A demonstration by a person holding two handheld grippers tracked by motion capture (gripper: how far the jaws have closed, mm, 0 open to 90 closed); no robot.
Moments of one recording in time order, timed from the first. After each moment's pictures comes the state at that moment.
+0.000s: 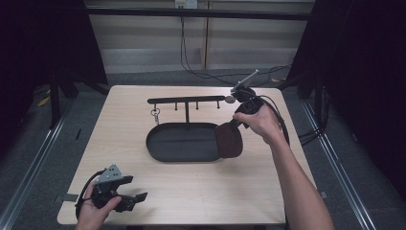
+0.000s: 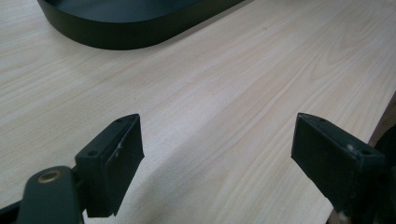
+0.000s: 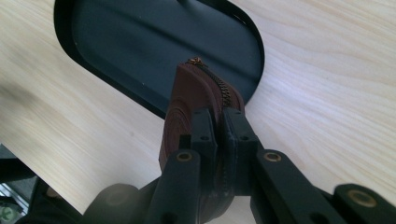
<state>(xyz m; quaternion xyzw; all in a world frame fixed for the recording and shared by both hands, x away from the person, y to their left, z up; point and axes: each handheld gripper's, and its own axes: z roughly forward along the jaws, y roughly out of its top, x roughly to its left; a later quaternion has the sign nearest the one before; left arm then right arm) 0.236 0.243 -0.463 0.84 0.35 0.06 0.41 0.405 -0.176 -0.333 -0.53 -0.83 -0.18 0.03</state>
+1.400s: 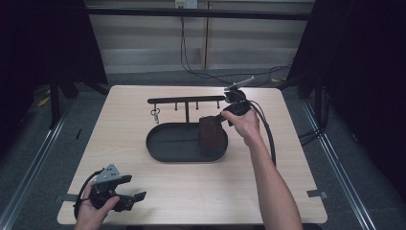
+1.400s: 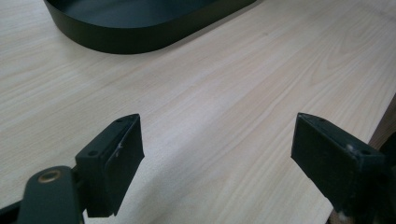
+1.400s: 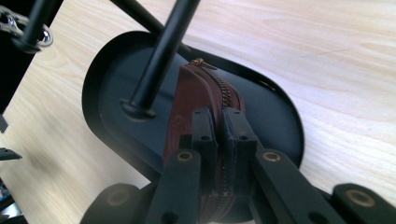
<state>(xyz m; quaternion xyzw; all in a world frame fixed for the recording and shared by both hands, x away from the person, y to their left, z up) 0.235 0.245 -0.460 0.84 0.35 0.07 0.41 0.433 -0.161 -0.379 -0.55 -0.78 -0.31 0.04</state>
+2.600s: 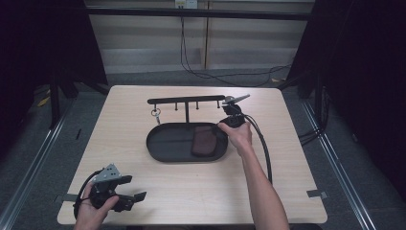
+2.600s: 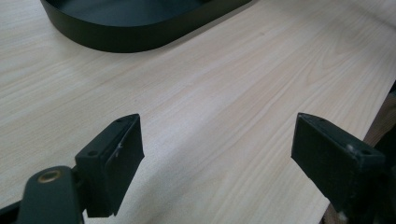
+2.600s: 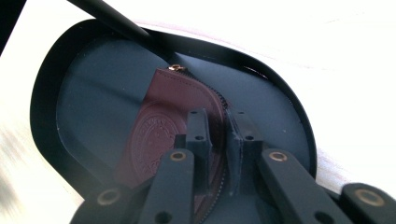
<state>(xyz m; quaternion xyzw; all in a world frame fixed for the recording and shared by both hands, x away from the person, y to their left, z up) 0.236 0.246 -0.460 0.84 0.35 0.06 0.41 0.440 -0.162 -0.451 -0.57 -0.75 -0.32 0.04</state>
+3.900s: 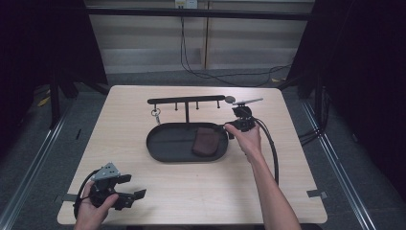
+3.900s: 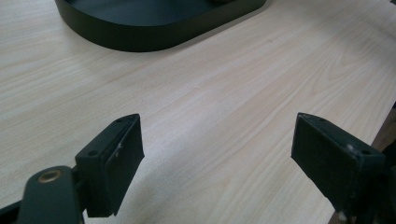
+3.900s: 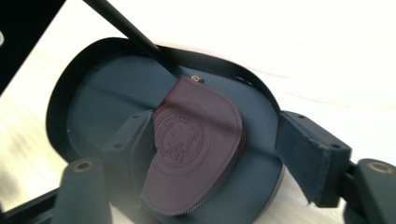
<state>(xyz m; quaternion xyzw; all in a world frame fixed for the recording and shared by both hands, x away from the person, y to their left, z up) 0.240 0.248 -0.462 0.82 0.38 0.05 0.42 0.411 -0.184 -0.435 -0.56 -0.74 -0.38 -0.01</state>
